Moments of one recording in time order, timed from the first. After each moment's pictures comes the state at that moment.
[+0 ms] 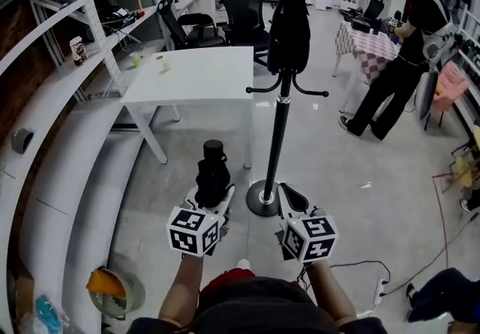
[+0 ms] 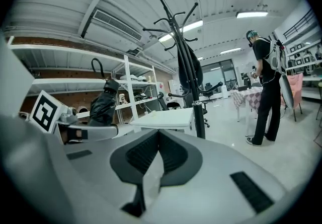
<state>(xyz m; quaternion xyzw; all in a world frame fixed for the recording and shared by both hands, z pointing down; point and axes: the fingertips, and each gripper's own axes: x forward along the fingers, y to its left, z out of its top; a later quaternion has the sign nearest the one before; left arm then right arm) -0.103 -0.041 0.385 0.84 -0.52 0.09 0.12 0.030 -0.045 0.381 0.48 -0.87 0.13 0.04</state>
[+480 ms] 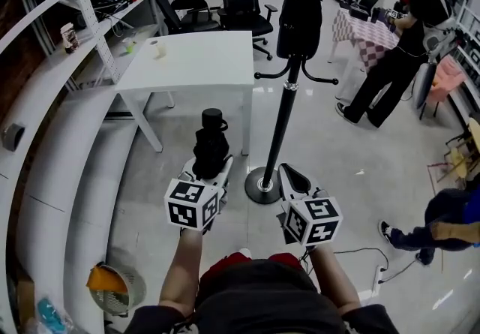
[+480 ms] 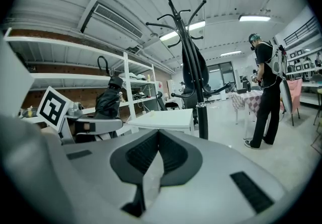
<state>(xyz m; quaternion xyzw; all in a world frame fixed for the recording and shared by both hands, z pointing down) -0.146 -0.090 0.374 0.85 -0.51 0.08 0.10 -0.008 -0.071 0.376 0.49 -0.86 0.12 0.06</state>
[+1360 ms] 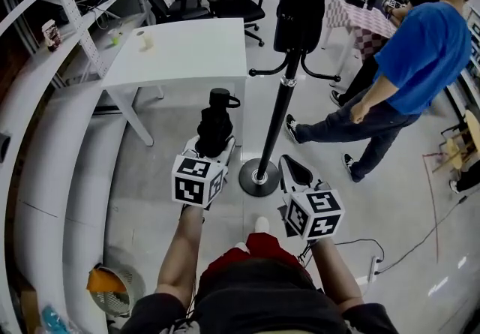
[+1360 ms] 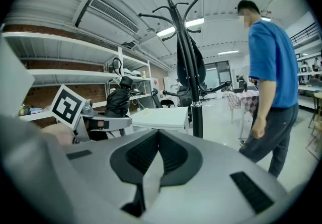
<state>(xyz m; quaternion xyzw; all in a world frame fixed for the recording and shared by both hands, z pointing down) -0.136 -0.178 0.393 0.85 -0.50 0.13 0.10 0.001 -0.123 0.384 0.51 -0.85 0.13 0.08</state>
